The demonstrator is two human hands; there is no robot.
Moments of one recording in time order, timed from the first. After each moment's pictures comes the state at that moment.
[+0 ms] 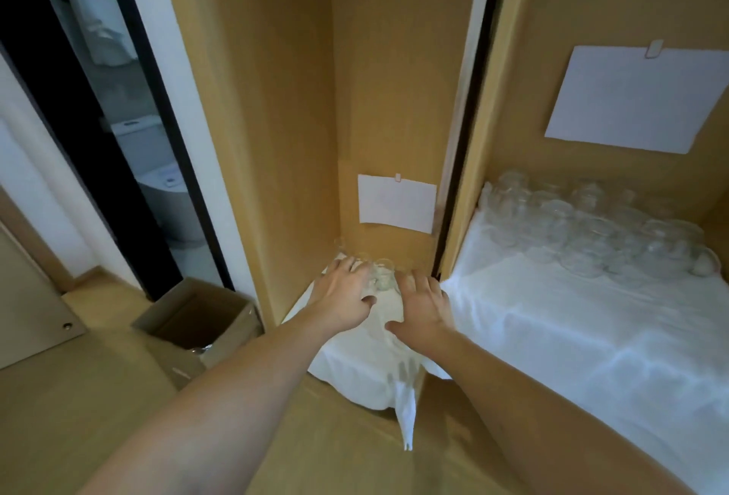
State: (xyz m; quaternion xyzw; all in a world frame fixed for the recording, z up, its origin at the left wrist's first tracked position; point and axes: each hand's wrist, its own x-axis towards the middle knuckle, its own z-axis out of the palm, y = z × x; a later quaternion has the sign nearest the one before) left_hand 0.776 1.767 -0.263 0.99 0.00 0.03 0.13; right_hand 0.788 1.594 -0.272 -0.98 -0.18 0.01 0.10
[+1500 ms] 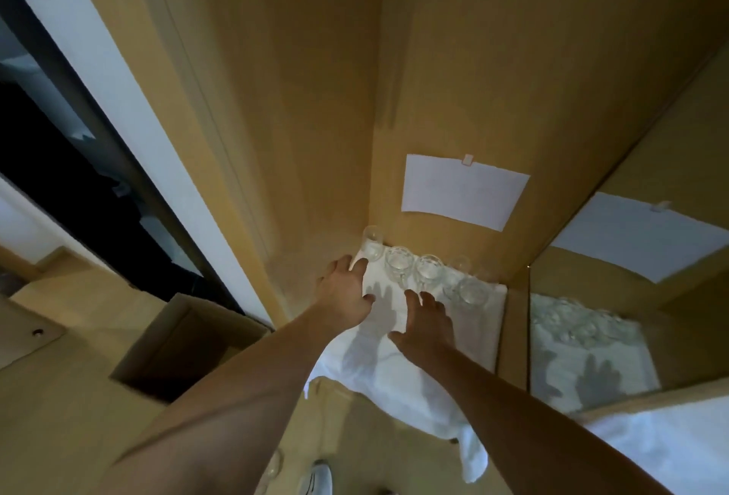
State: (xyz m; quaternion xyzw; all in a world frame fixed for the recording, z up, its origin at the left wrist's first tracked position) left_hand 1.043 1.980 -0.362 0.98 0.03 -0.10 0.16; right_hand 1.026 1.809 -0.384 -0.97 -0.05 0.18 0.13
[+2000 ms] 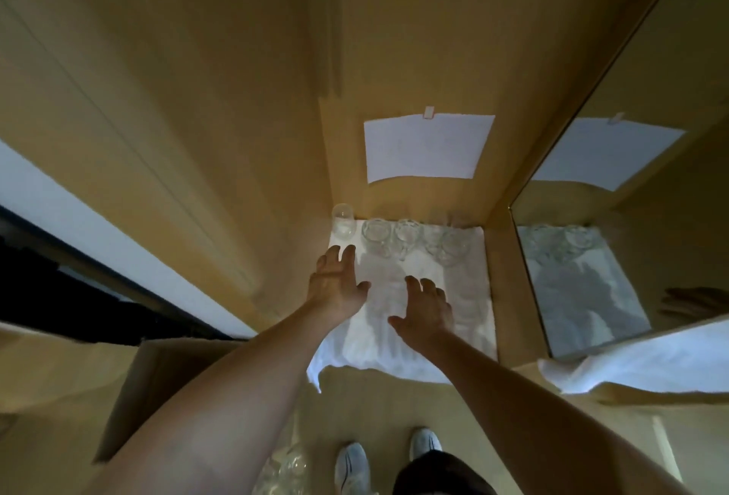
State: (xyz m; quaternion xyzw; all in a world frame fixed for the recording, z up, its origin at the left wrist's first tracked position) left_hand 1.090 2.011 -0.406 0.97 -0.05 -0.16 0.19; right_hand 1.027 1.847 -0.417 -0.96 0.12 0.19 0.18
